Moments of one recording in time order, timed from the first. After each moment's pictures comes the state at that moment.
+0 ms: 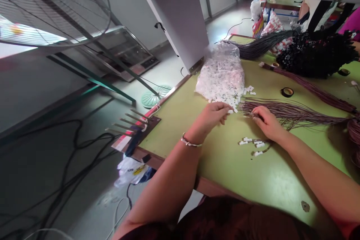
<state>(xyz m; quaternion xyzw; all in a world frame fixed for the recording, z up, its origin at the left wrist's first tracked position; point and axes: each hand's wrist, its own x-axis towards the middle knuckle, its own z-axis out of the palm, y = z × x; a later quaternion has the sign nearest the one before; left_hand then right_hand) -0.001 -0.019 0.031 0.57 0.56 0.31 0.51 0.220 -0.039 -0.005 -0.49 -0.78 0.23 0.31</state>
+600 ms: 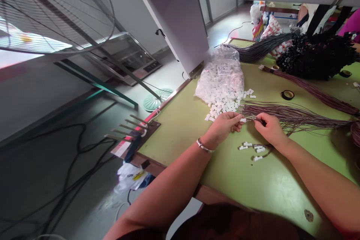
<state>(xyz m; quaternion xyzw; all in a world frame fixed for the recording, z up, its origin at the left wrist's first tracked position) 0.029 -0.023 0.005 0.43 0.44 0.37 0.69 0.216 -0.043 -0.008 -0.57 -0.69 0.25 0.37</state>
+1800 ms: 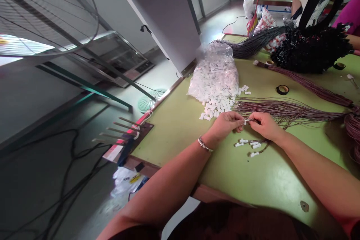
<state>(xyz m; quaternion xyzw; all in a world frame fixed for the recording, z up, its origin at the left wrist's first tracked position) 0.042 -0.023 -0.010 0.53 0.43 0.33 0.65 0.223 -0.040 -0.005 -0.49 -0.74 0.33 0.30</state>
